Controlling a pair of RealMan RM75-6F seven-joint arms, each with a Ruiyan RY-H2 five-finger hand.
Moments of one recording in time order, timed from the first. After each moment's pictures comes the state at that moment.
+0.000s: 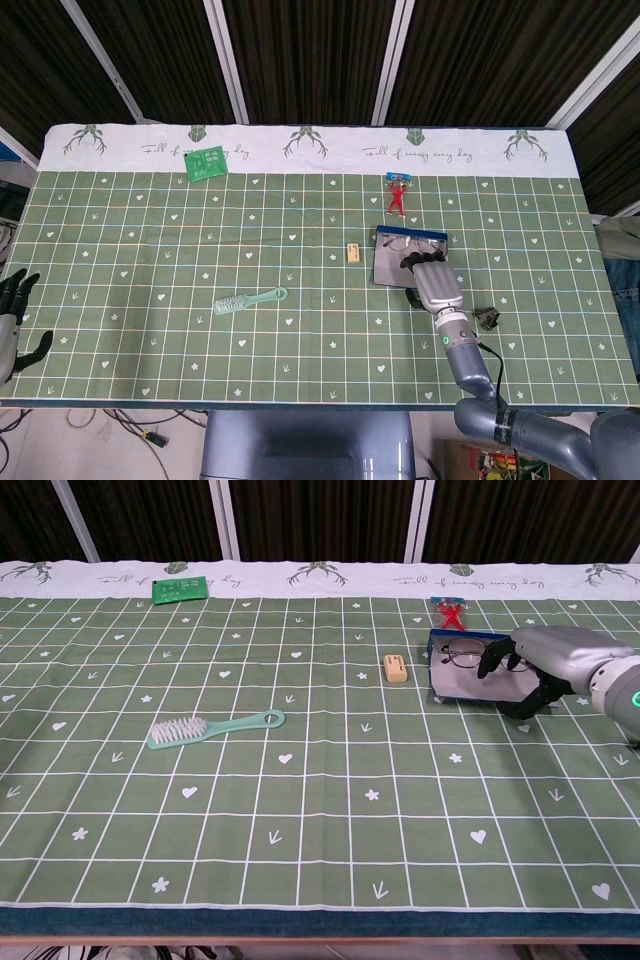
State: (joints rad) left arm -0.10 -1.08 -0.06 -1.70 1.34 1.41 0.11; right arm 0.64 -1.67 0.21 -1.26 -1.01 1.02 -0.41
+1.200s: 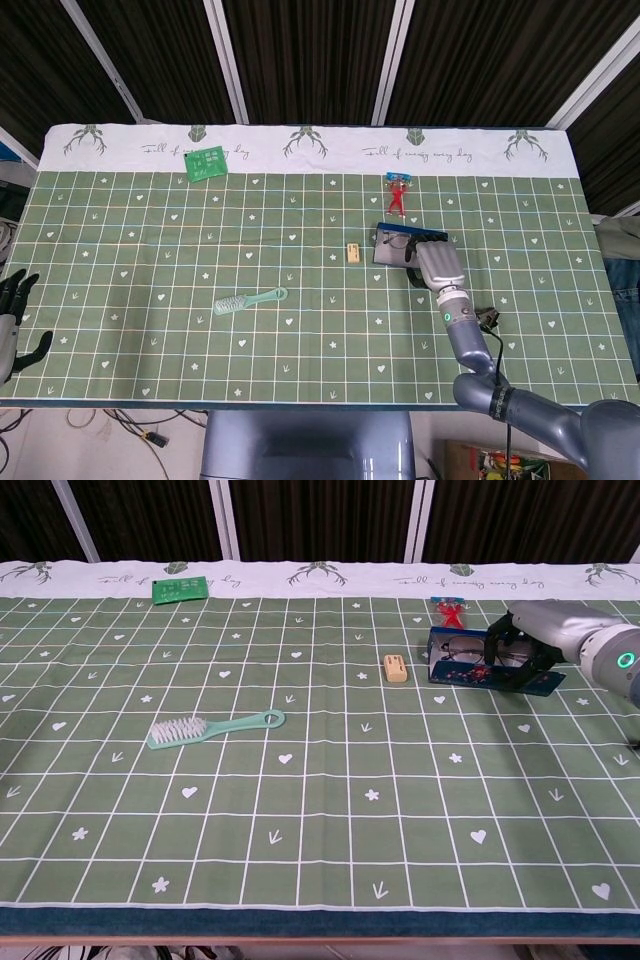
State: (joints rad) left arm -0.10 -1.07 -0.06 -1.71 1.34 1.40 0.10; right arm 0.70 -1.69 0.27 -1.11 -1.00 0.92 -0.30
